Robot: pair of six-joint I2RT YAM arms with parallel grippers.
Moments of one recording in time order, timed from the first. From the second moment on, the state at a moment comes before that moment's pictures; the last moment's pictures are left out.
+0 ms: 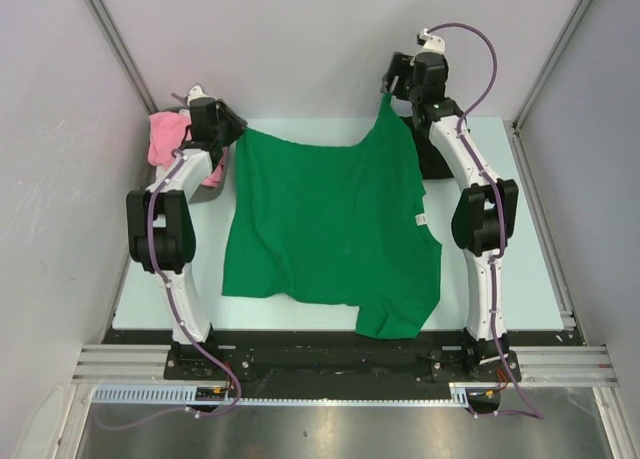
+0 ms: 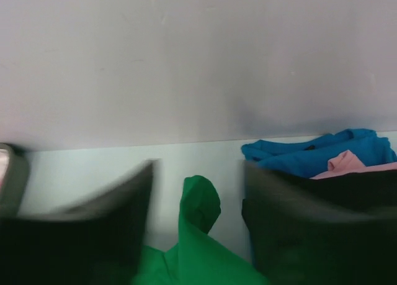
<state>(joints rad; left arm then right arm) -0.02 1.98 1.56 0.03 0.01 -0.64 0.23 2.25 2.23 -0.17 0.08 0.32</state>
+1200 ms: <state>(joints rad) -0.20 1.05 0.70 -0.52 -0.13 -0.74 0.62 1.32 1.24 -0.61 0.33 0.44</state>
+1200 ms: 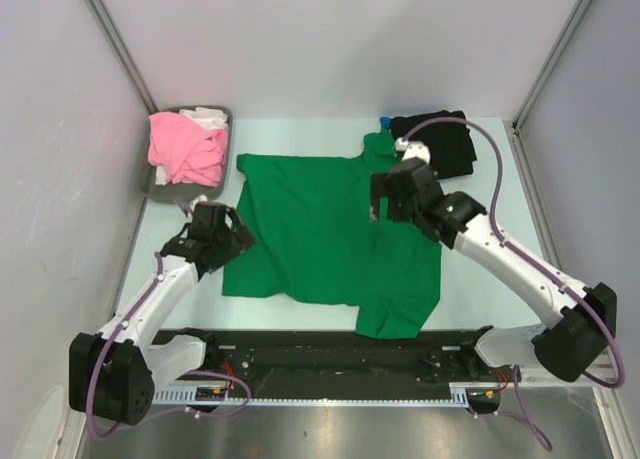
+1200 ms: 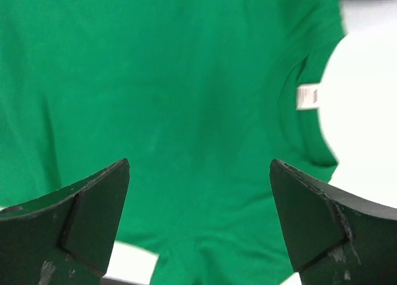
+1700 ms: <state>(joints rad) -0.30 1.28 0.66 -0.65 -0.28 -0.87 0.78 1.18 1.11 -0.63 0.40 0.52</state>
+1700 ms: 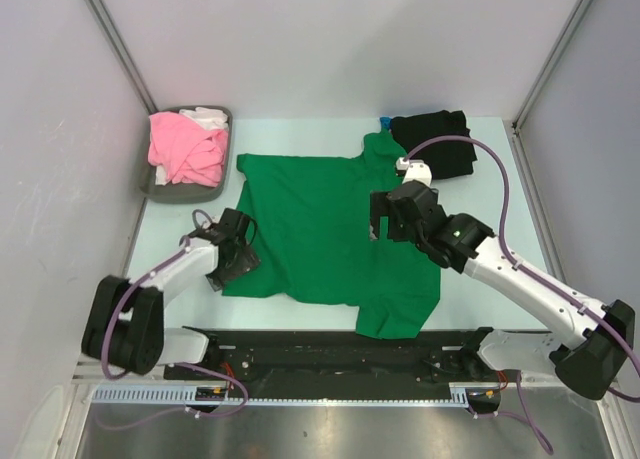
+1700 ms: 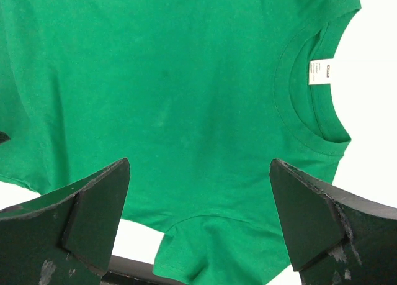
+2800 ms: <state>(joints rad) -0.24 1.60 0.88 -1.03 -0.36 -1.14 0.71 0.95 1.05 -0.64 0.37 0.51</state>
